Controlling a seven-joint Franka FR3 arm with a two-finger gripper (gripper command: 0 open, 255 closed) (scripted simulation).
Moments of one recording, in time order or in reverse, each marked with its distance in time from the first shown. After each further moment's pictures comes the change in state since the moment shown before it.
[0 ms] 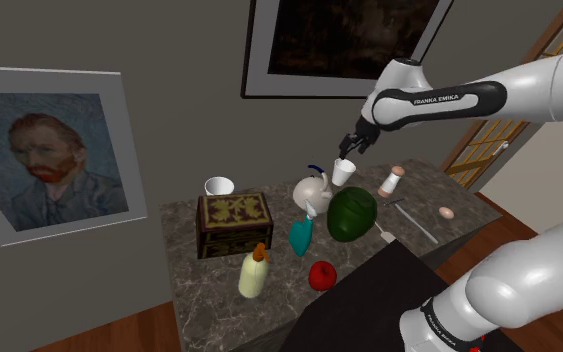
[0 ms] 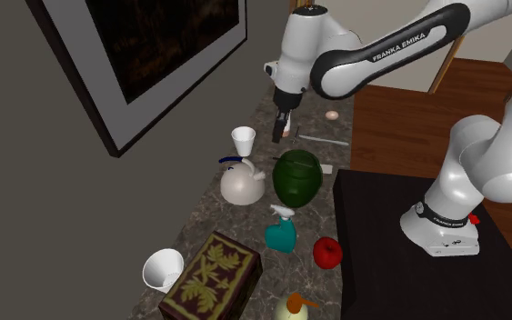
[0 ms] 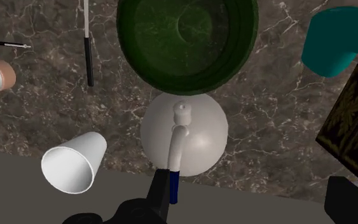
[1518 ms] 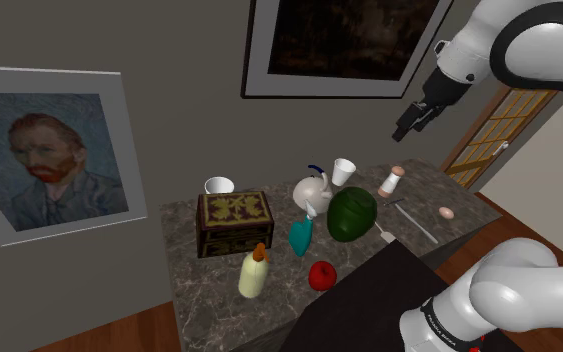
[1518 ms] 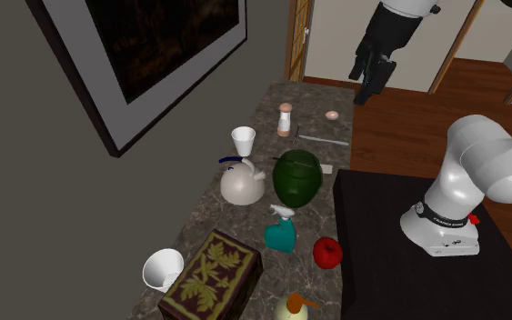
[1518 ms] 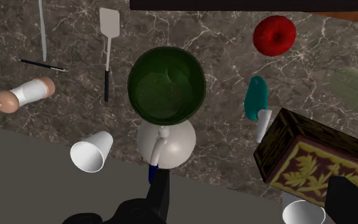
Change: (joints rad) arm 0.080 -0.608 0.135 0.016 0.020 -0.597 0.046
